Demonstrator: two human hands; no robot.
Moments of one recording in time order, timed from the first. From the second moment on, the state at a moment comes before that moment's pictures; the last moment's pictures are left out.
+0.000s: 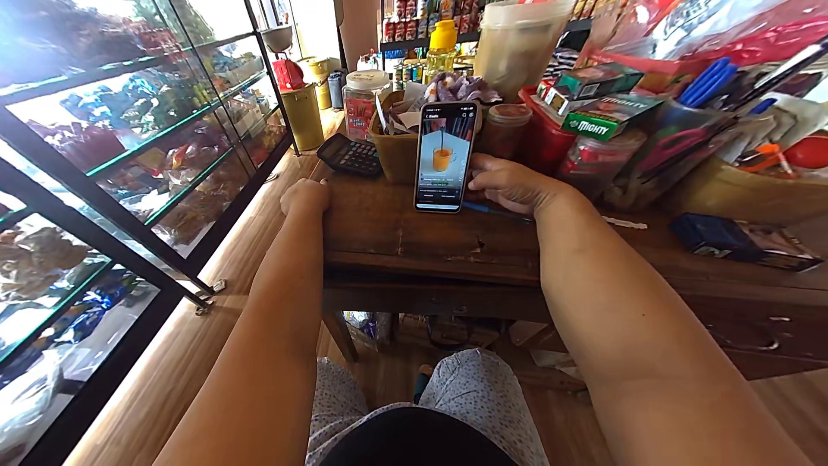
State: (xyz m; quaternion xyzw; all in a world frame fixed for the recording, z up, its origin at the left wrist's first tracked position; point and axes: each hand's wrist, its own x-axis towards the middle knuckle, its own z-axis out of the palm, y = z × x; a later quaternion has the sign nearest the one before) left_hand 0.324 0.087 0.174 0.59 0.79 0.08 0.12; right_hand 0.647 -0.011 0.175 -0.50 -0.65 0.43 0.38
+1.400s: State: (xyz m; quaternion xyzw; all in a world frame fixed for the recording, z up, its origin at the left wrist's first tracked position) left_hand 0.322 0.085 0.178 0.58 0.80 0.10 0.15; right_hand 0.642 0.004 0.169 -0.70 -0.65 0.16 0.23
